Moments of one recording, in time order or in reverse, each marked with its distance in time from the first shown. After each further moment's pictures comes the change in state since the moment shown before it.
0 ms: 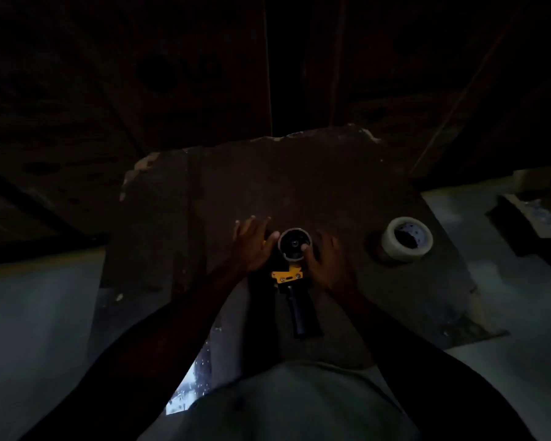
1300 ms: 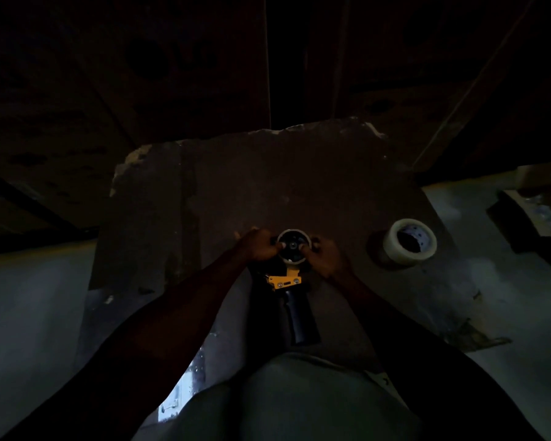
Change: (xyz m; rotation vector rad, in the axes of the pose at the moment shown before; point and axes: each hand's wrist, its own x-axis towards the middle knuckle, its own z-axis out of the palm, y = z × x) left_hand 0.040 0.006 0.004 -0.066 -0.430 -0.107; right_hand 0.043 0.005 0.004 0.190 -0.248 0.135
